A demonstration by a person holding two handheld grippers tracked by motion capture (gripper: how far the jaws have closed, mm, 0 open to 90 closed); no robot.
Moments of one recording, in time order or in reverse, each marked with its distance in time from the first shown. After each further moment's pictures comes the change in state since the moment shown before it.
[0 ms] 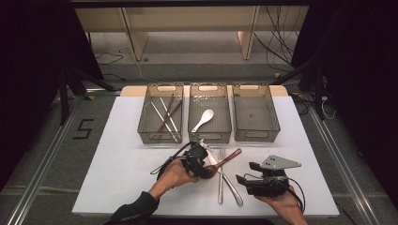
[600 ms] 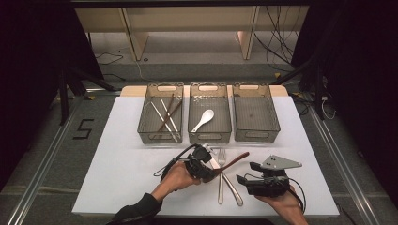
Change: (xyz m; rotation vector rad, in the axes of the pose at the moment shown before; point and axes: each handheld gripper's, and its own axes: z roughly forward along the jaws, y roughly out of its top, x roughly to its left) left arm -0.005 0.002 0.004 -0.002 -0.142 -0.038; right arm -0.001 0.000 -0.001 -0.002 -0.002 0.000
